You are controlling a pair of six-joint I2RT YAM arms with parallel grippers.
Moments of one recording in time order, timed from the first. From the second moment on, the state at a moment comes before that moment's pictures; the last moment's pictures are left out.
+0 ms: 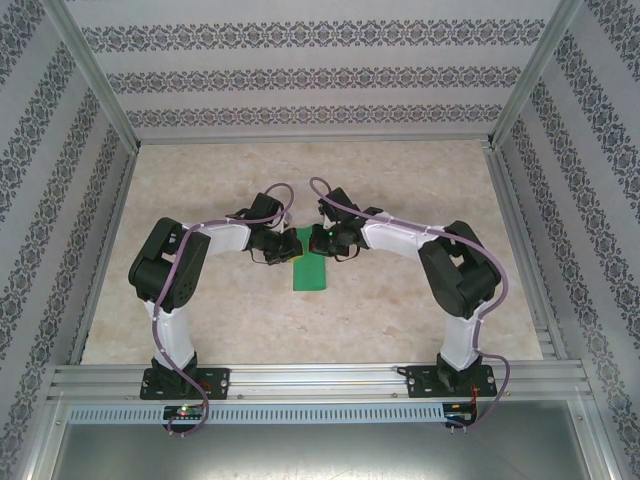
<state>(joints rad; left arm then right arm) -0.40 1.92 1.06 -0.24 0.52 -0.71 0.63 1.90 1.23 -0.37 -0.31 0.75</state>
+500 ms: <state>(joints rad) -0.40 1.93 1.06 -0.24 0.52 -0.71 0.64 2.00 1.31 -0.40 -0.31 0.76</state>
